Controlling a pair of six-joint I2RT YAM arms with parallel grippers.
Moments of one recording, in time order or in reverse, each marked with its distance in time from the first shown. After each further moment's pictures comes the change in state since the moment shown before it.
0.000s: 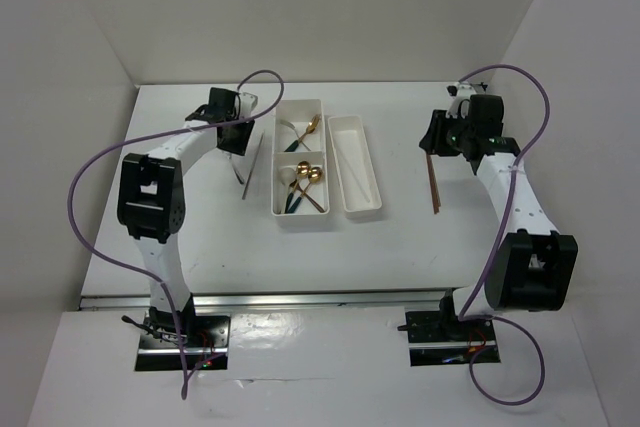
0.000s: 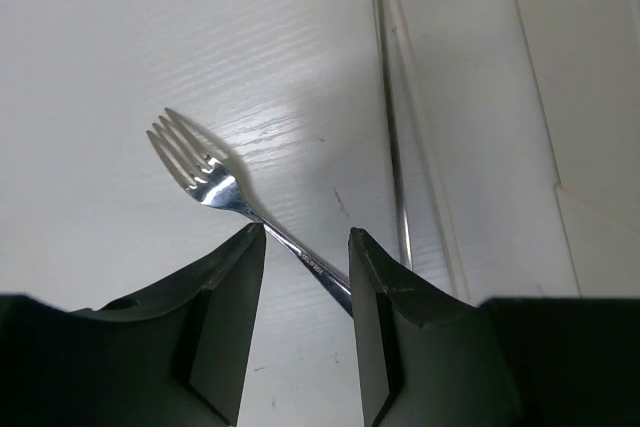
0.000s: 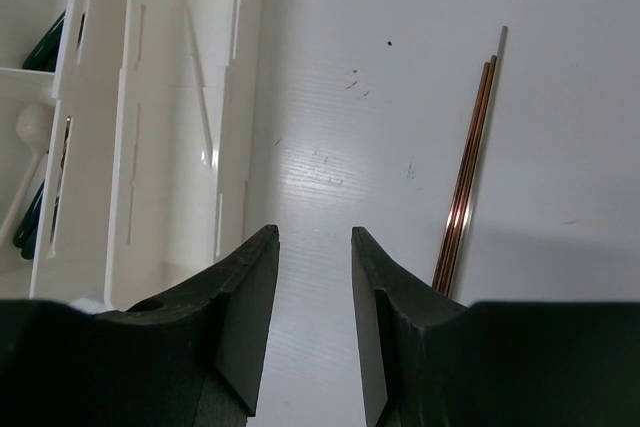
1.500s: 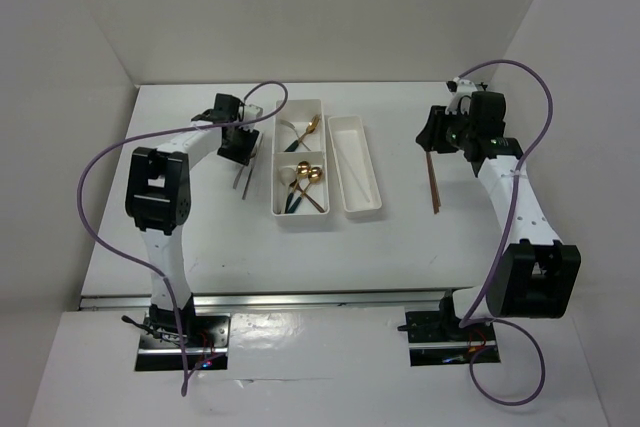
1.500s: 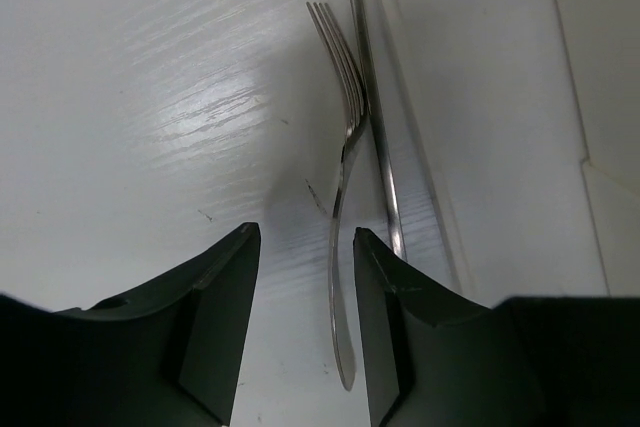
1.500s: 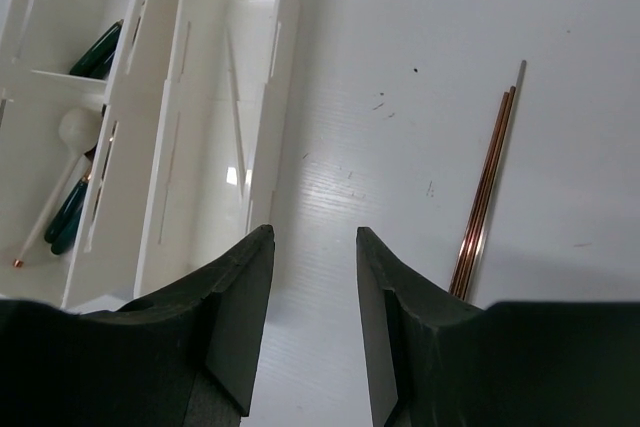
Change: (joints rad) left arm 0.000 0.077 0.034 -0.068 0.040 0.021; right arm 0.019 -0.040 0.014 0.006 -0.037 0.004
